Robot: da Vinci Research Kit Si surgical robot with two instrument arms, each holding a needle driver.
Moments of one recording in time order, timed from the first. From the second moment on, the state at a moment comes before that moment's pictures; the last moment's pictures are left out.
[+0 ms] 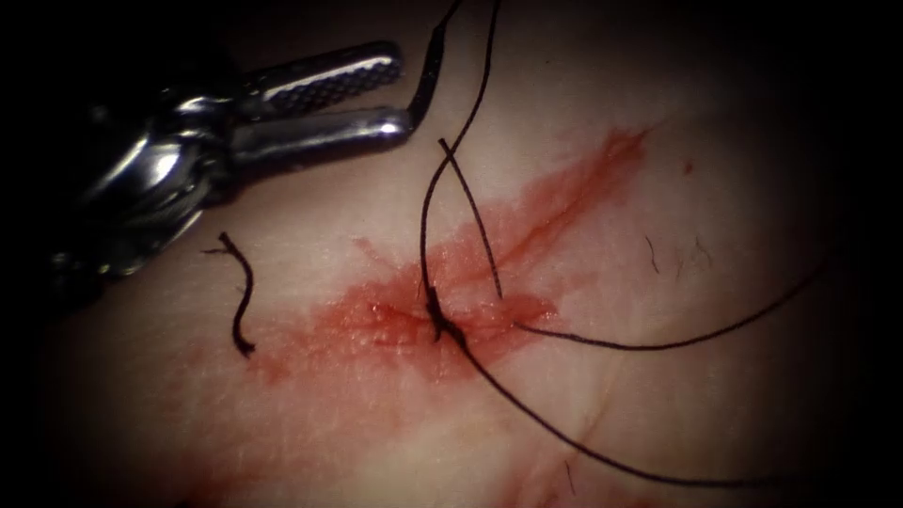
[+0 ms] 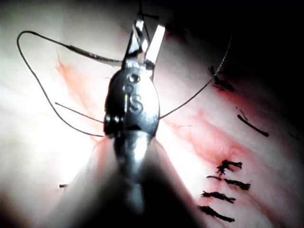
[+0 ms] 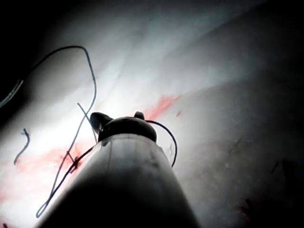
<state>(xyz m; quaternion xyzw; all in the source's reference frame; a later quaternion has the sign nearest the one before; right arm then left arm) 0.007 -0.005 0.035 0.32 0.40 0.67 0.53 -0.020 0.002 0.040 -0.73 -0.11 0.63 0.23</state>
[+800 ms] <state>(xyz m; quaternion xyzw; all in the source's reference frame) 0.018 -0.011 0.035 0.23 0.65 0.15 0.71 -0.024 -0.001 0.043 -0.73 -0.13 0.64 0.21</state>
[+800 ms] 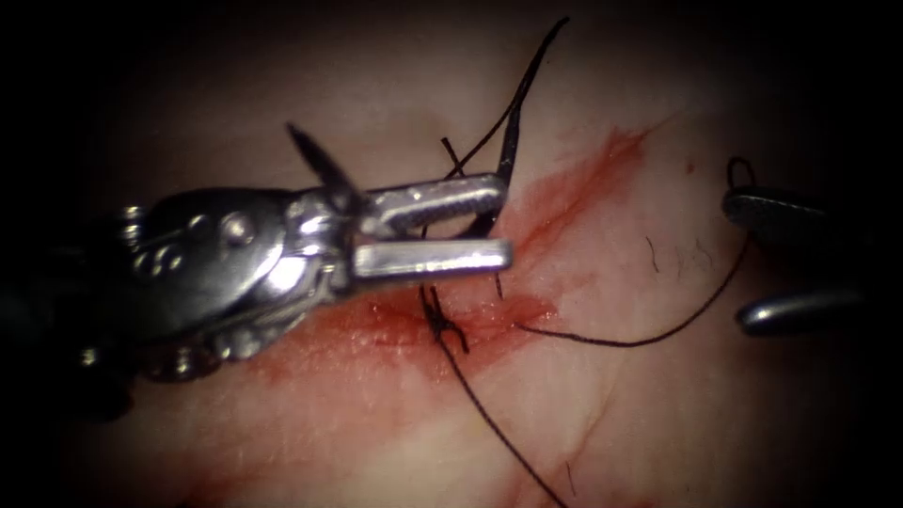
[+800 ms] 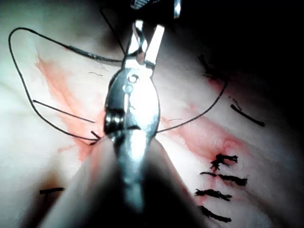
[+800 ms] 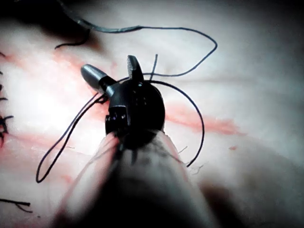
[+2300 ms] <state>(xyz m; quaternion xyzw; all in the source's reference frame) 0.018 -0.011 0.038 -0.04 0.48 -0.20 0.85 -0.024 -0.001 0.043 -0.72 -0.16 0.64 0.22</state>
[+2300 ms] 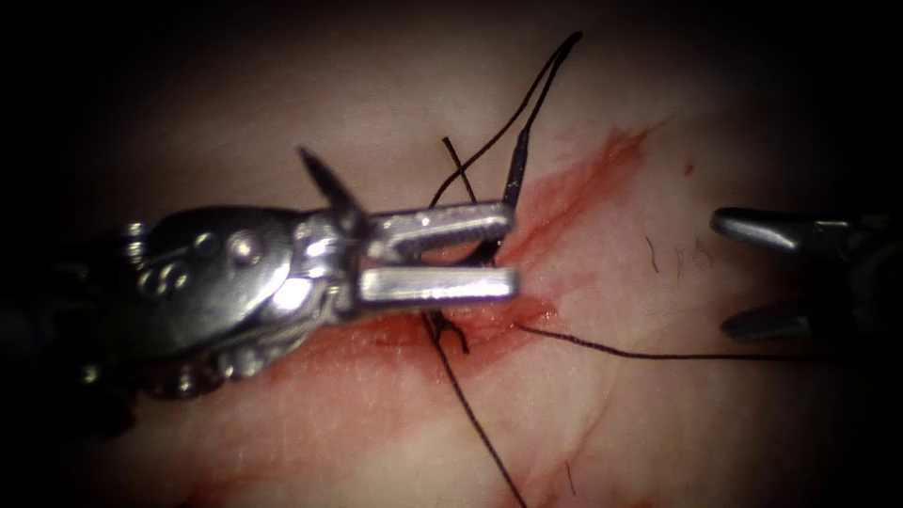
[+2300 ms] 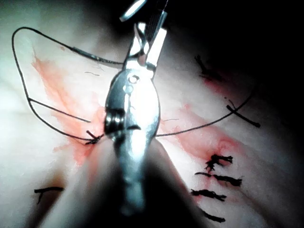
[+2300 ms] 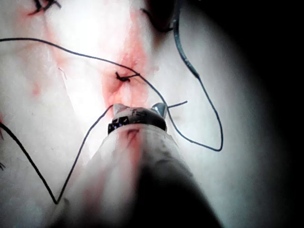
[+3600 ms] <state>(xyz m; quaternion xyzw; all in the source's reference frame) 0.023 -0.015 0.038 0.46 0.39 0.67 0.42 -0.025 -0.003 0.045 -0.63 0.03 0.77 -0.07</state>
